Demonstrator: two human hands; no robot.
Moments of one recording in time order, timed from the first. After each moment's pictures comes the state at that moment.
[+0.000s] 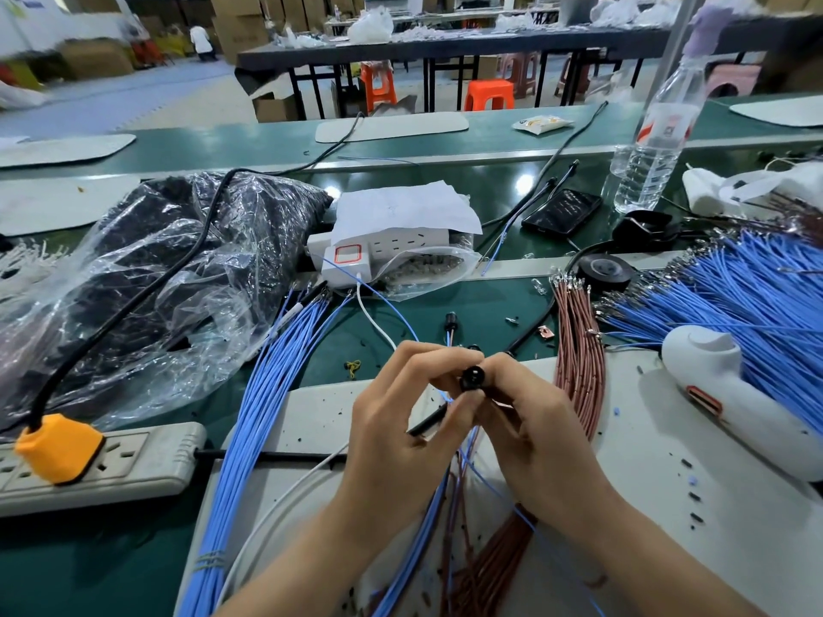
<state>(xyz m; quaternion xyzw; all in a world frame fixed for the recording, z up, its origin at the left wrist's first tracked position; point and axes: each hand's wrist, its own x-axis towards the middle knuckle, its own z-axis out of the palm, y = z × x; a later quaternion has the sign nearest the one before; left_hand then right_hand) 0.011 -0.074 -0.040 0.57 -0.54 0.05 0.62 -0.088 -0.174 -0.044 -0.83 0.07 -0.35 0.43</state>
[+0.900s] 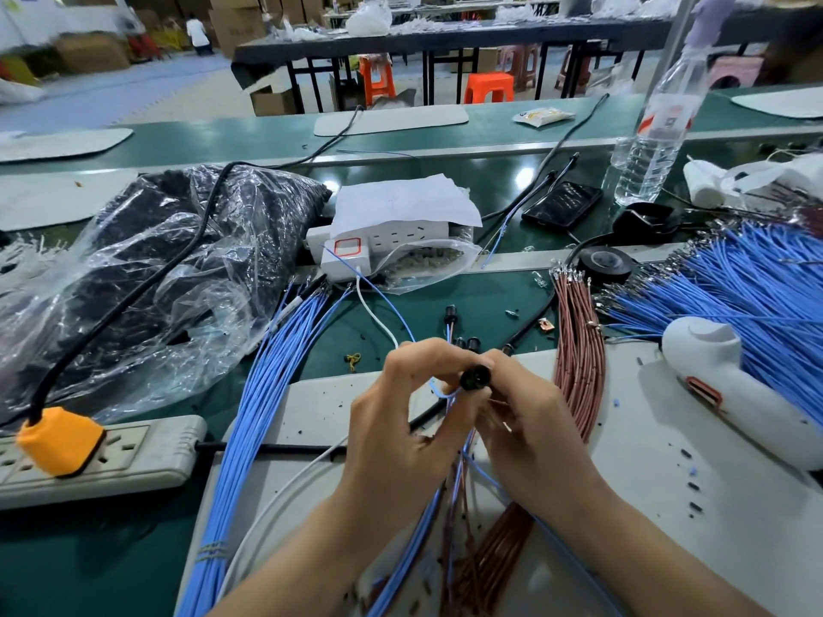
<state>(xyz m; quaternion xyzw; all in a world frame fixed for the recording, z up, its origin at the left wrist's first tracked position) 0.004 -0.071 -0.038 0.56 -0.52 0.05 0.64 -0.084 -0.169 -0.049 -0.83 0.07 -0.35 0.43</state>
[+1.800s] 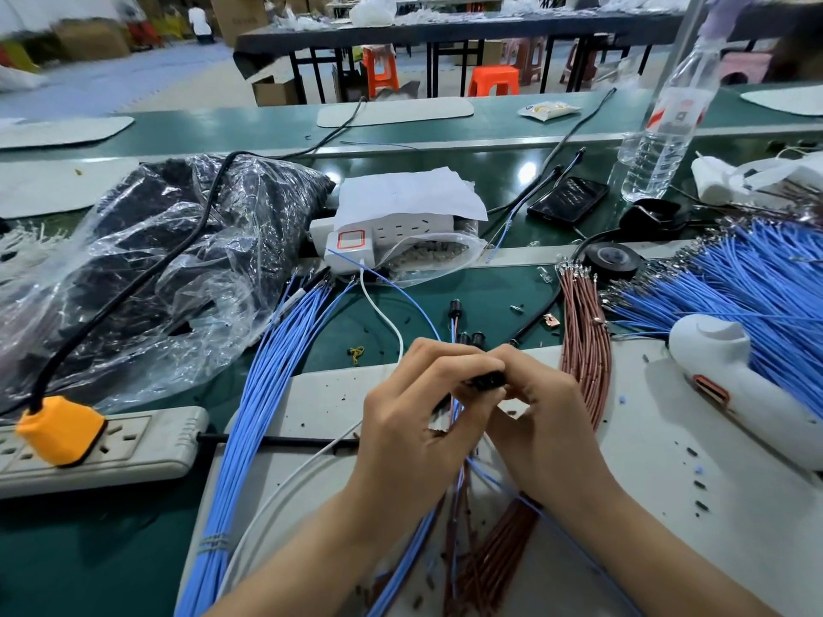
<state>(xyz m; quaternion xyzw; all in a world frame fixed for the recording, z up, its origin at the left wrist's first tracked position) 0.004 -0.076 -0.040 0.58 -0.56 0.10 0.58 -0.084 -0.169 -0.042 -0.82 0.09 -0.38 0.41</state>
